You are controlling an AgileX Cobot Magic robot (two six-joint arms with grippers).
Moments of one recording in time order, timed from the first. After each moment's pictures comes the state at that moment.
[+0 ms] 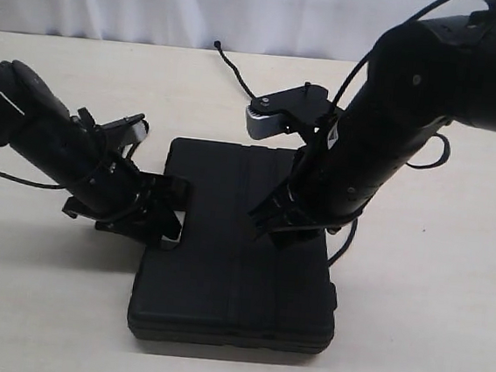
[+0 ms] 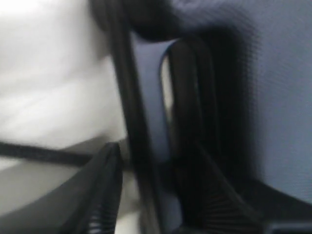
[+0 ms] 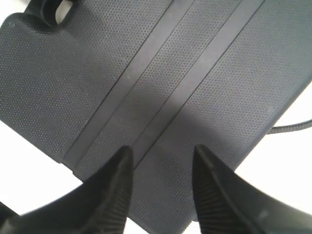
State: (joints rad) left arm -0.15 1.95 -0.93 -1.00 0.69 0.63; right arm 0.62 1.65 -1.13 0.13 0.92 -0.01
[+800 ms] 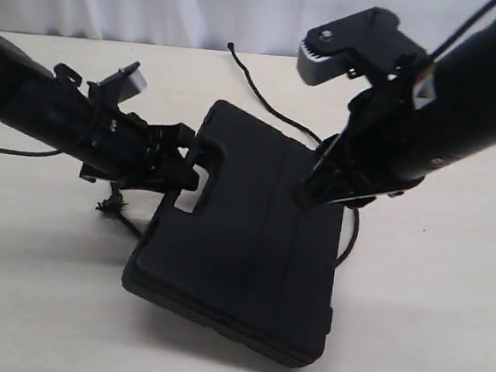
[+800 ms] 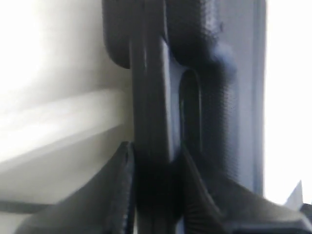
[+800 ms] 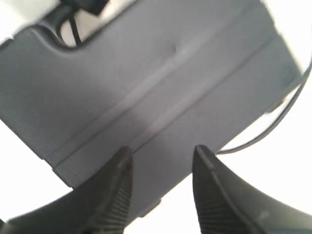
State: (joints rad) left arm -0.15 1.83 -0.93 -1.24 0.70 0.78; right arm 0.62 1.38 -1.09 0.02 0.90 -0.03
